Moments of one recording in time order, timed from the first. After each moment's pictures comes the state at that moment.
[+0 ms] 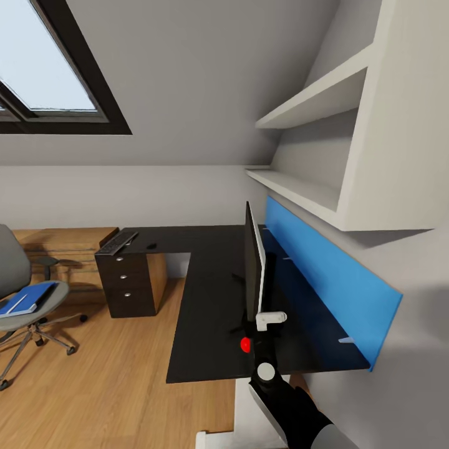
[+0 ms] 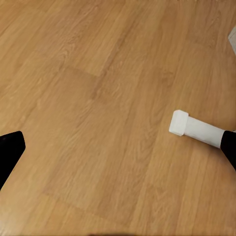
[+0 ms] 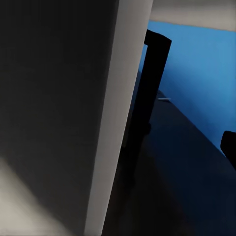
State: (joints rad) left arm -0.12 0.04 0.02 -0.15 0.47 -0.55 -0.07; right arm -0.51 0.10 0.57 -0.81 -0.08 -0.14 -0.63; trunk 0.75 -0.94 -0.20
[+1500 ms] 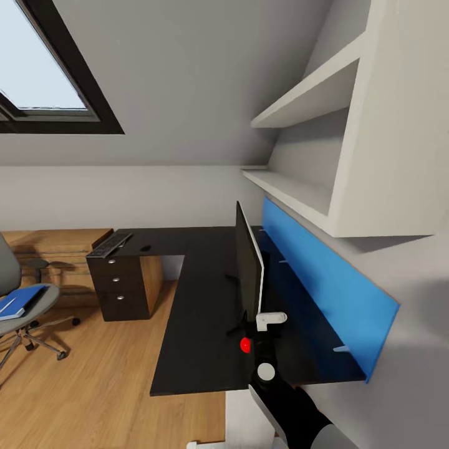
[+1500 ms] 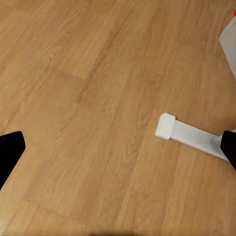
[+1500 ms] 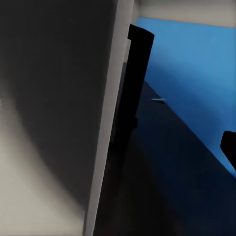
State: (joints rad) left arm -0.12 0.04 0.02 -0.15 0.47 -0.55 -0.07; right arm -0.51 0.10 0.57 -0.81 -0.09 -0.14 -0.63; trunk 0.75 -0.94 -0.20
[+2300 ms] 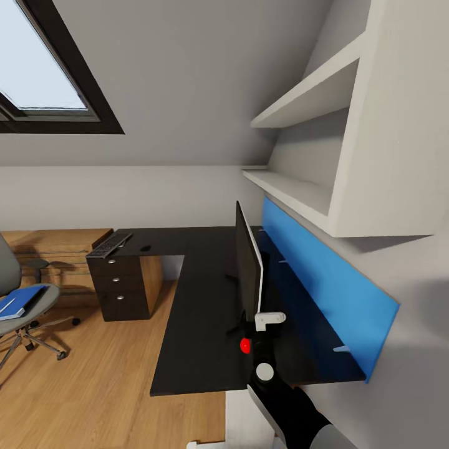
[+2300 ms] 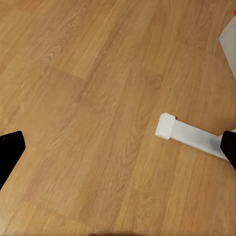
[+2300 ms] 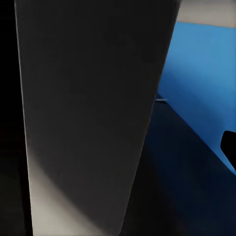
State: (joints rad) left arm -0.12 0.04 0.02 -0.15 0.47 -0.55 -0.07; right arm -0.51 0.11 0.57 -0.81 -0.09 -0.15 -0.63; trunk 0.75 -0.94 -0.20
